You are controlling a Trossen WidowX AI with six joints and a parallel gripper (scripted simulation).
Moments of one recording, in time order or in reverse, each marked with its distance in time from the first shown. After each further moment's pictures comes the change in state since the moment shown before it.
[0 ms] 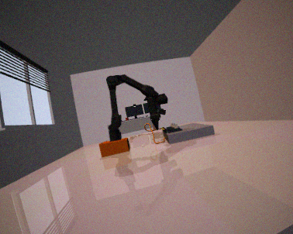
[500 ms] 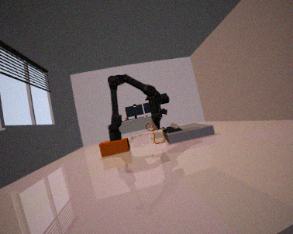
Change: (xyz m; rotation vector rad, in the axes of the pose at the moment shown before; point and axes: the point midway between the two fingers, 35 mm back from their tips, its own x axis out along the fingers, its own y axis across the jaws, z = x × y) arm 0.000 -0.001 0.009 0.003 0.001 0.002
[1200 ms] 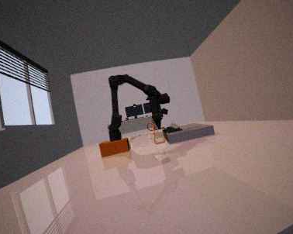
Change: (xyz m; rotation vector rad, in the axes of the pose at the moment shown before) arm 0.000 0.001 0.005 -0.012 -0.002 -0.003
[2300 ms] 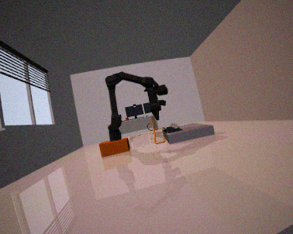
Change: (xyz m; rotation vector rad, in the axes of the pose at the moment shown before) arm -0.059 0.000 0.000 0.012 -0.003 0.000
